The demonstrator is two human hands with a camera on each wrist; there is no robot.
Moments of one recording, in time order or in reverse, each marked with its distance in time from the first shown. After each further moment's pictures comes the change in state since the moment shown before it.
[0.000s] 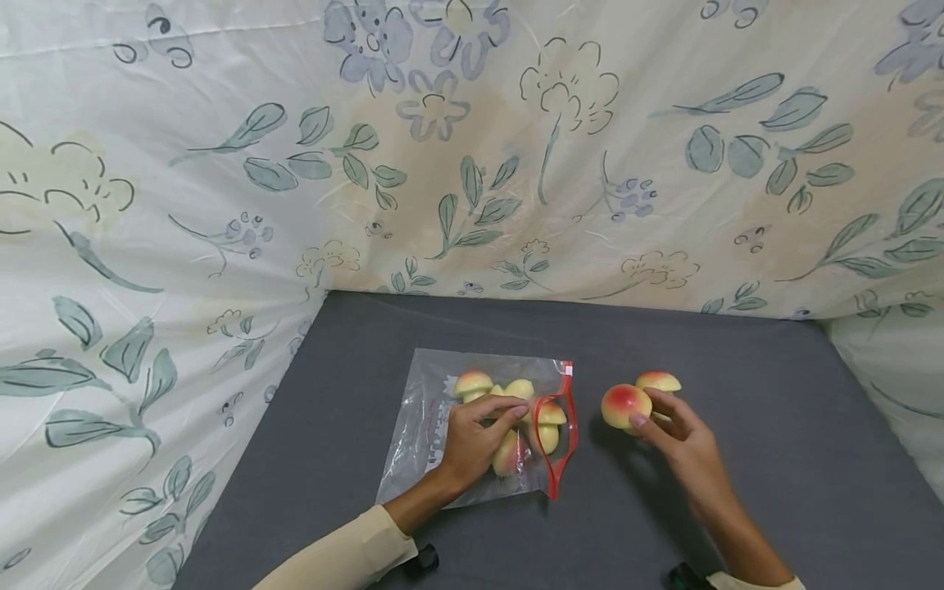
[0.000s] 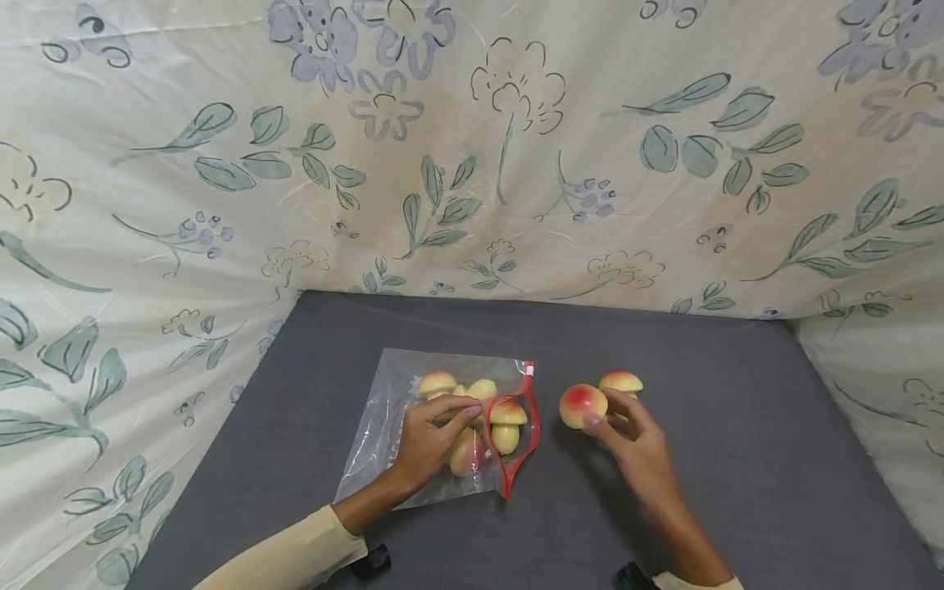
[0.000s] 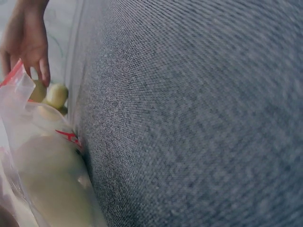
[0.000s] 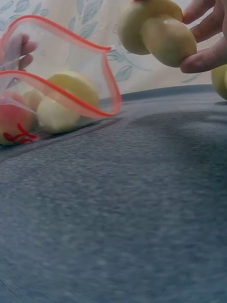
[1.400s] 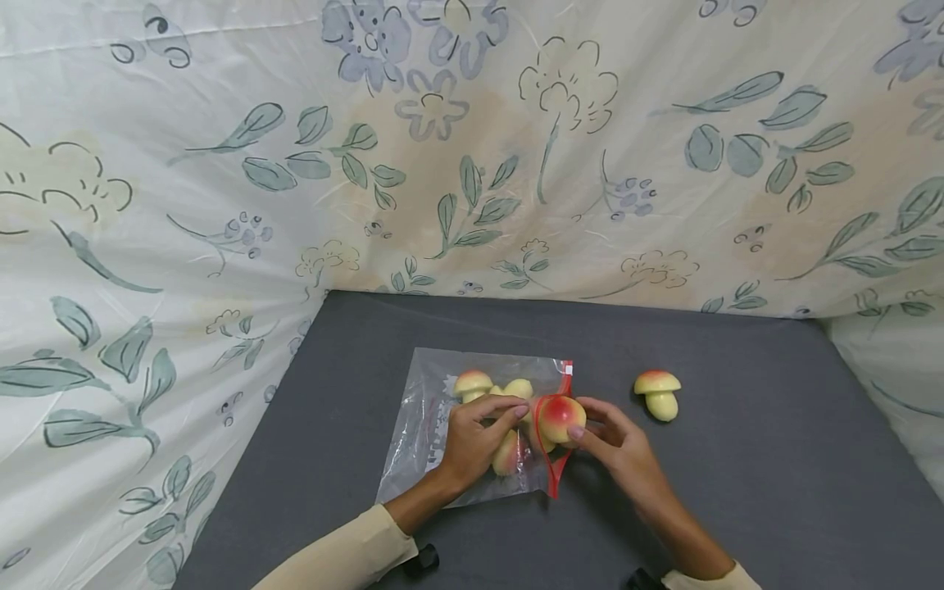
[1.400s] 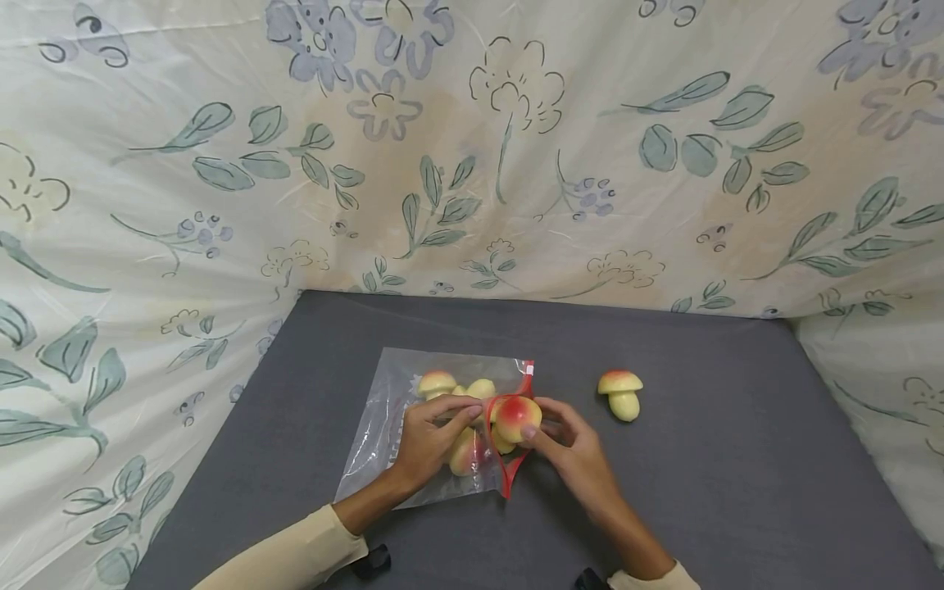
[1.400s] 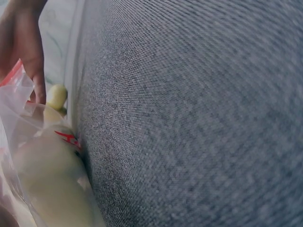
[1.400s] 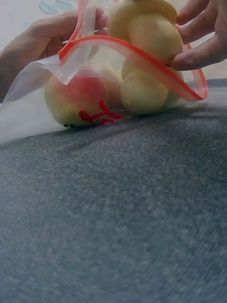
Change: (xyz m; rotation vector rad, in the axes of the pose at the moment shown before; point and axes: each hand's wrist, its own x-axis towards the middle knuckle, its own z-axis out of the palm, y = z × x) left_hand -0.001 -0.001 0.001 -0.033 -0.005 -0.029; right_hand -0.008 -0.006 0.064 0.037 -0.190 0.018
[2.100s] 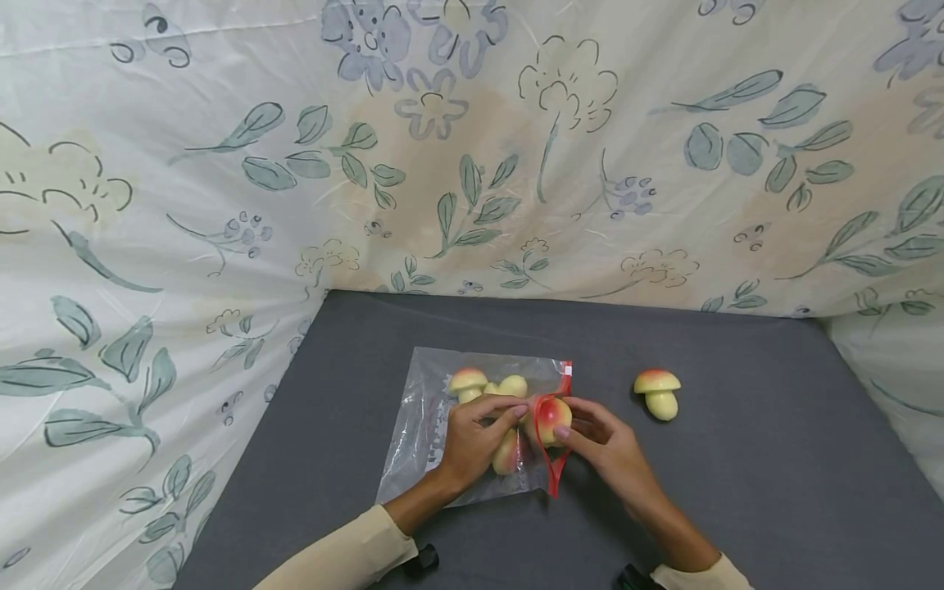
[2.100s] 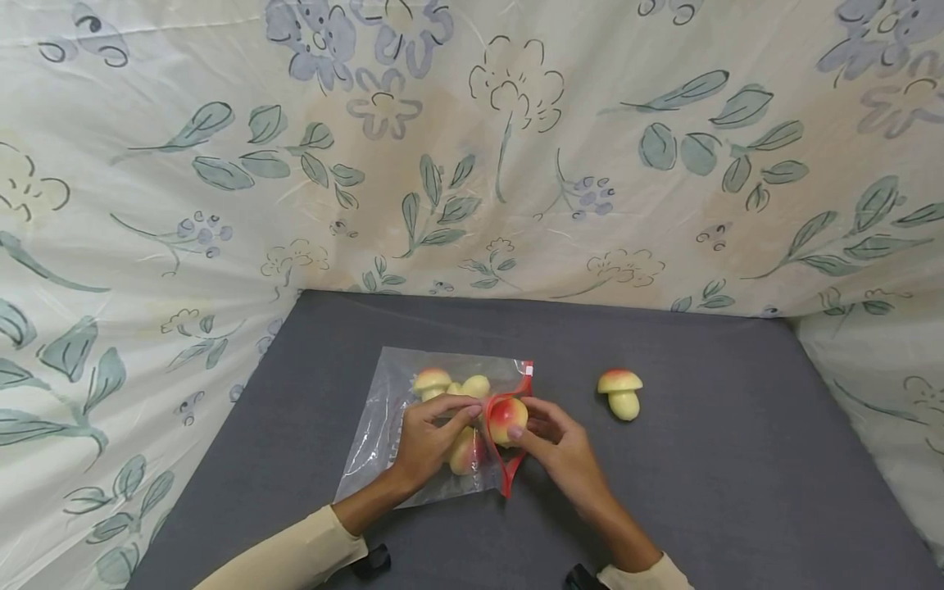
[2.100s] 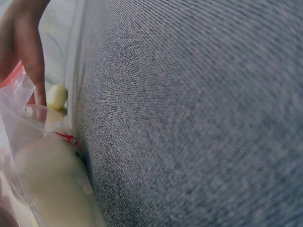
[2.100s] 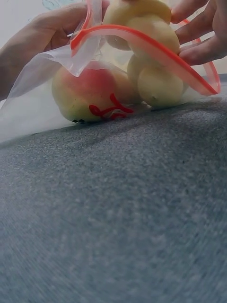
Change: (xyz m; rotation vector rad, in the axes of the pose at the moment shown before) left_hand 0.000 0.002 0.000 0.003 0.007 -0.002; right_hand 0.006 0.002 0.010 -0.043 -0.018 -0.018
